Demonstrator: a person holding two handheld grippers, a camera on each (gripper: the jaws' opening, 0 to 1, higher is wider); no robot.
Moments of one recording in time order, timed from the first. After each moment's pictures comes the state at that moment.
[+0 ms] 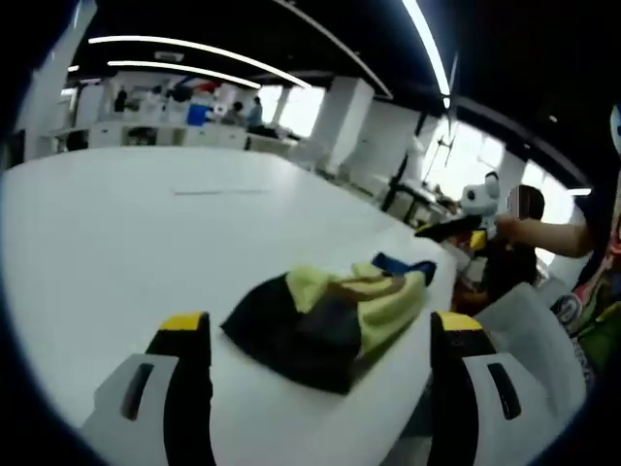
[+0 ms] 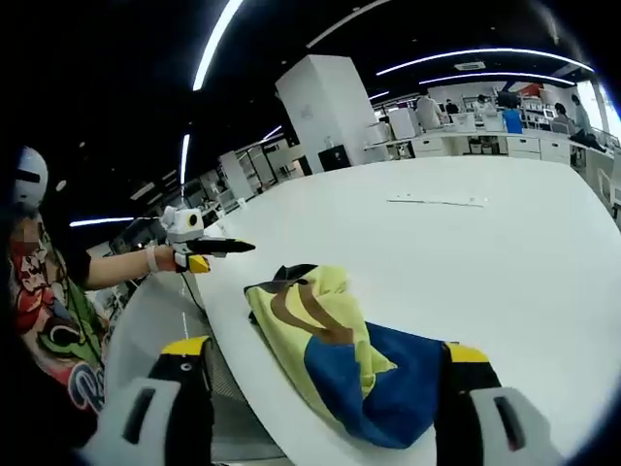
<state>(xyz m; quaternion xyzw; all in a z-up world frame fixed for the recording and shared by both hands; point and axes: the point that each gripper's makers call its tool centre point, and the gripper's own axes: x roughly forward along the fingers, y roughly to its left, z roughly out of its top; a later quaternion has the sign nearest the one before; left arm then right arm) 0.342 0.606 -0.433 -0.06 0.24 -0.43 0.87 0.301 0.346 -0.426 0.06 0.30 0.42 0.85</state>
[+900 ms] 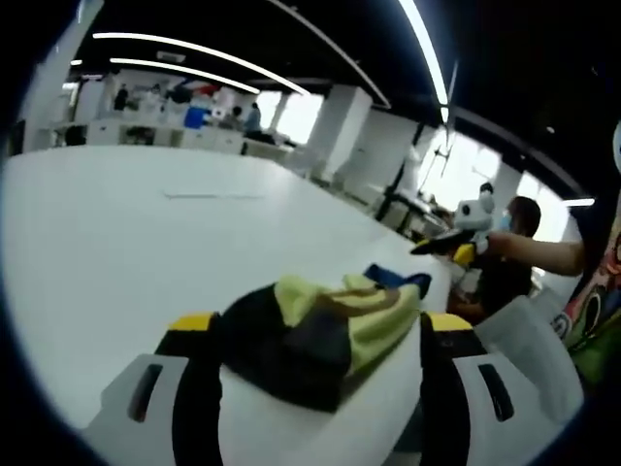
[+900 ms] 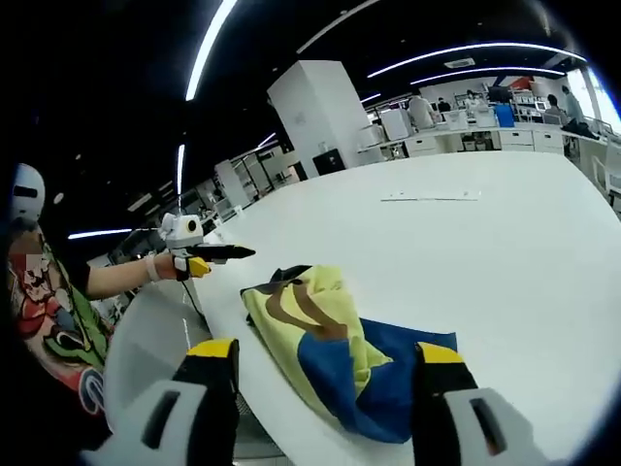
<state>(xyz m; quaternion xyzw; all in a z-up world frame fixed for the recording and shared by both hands) 0.342 0.584 -0.430 -0.09 0.23 -0.45 0.86 0.298 0.335 -0.433 0.08 0.31 0.41 0.86</state>
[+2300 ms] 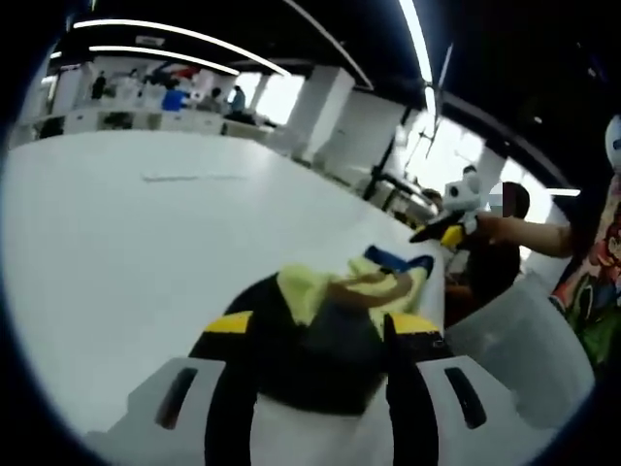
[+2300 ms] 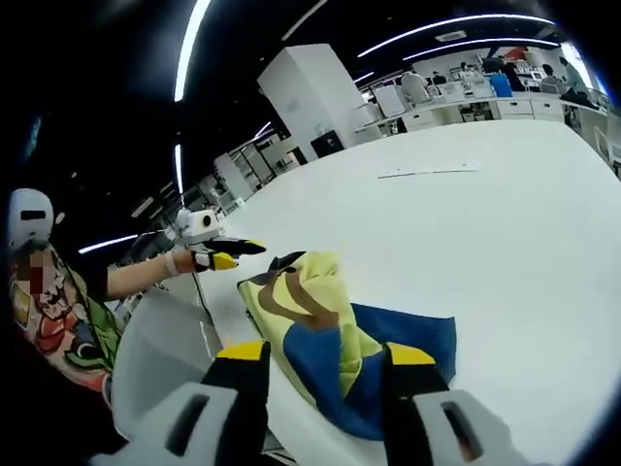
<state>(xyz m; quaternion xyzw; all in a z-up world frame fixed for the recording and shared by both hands) 0.372 0.574 -0.461 -0.08 0.26 -0.49 0.82 0.310 0.329 -0.449 0.11 0.35 0.42 0.83</state>
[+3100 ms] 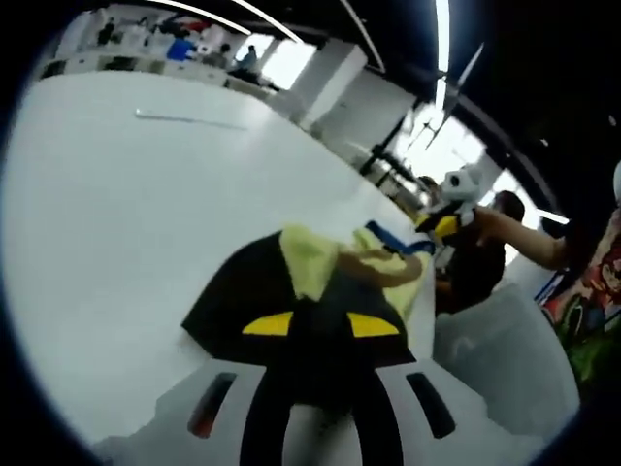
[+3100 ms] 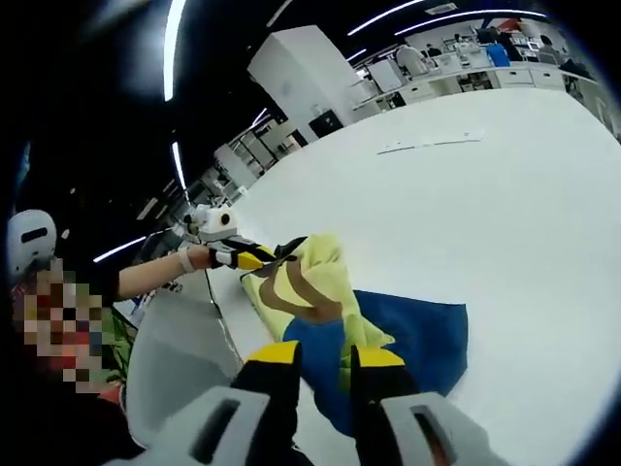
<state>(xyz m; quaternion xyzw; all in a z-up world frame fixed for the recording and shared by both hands) 0.364 0.566 -0.499 -0.12 0.36 -0.51 0.77 0.311 0.338 -0.459 0.14 0.42 0.43 0.79</state>
